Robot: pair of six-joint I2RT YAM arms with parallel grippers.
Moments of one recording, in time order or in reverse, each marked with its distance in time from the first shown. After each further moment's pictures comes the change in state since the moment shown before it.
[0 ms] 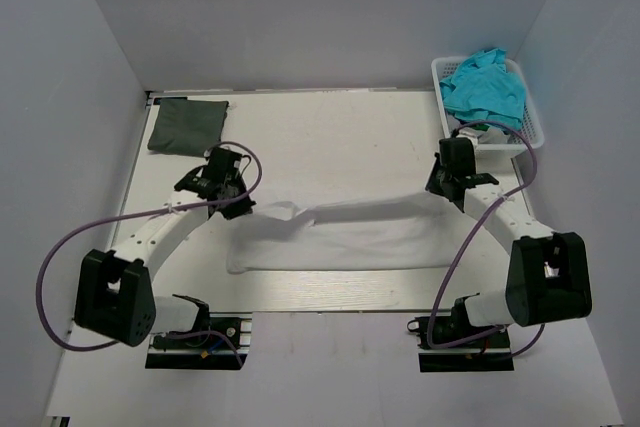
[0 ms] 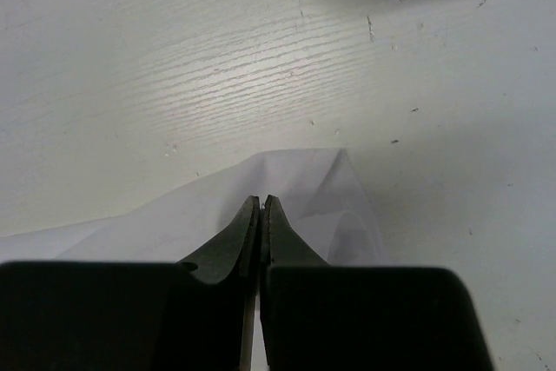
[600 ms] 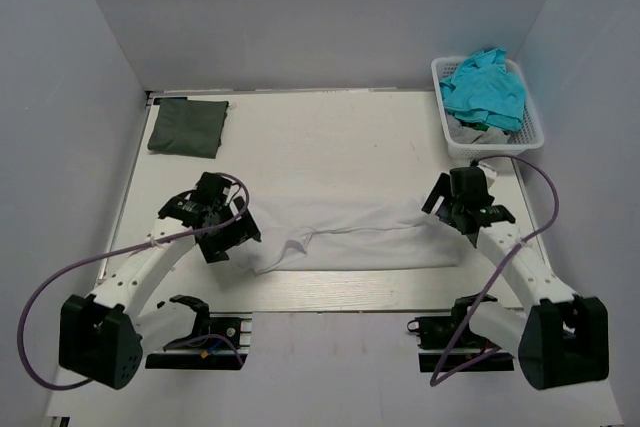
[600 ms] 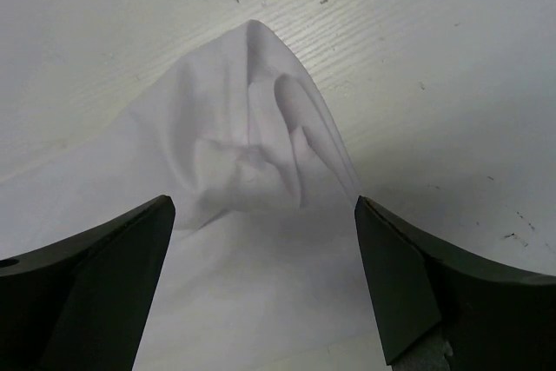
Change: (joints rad) left arm -0.001 -0.244 -0.204 -0.274 0.143 -0.133; right arm 0.000 -0.299 -0.212 -0.167 0.034 0.158
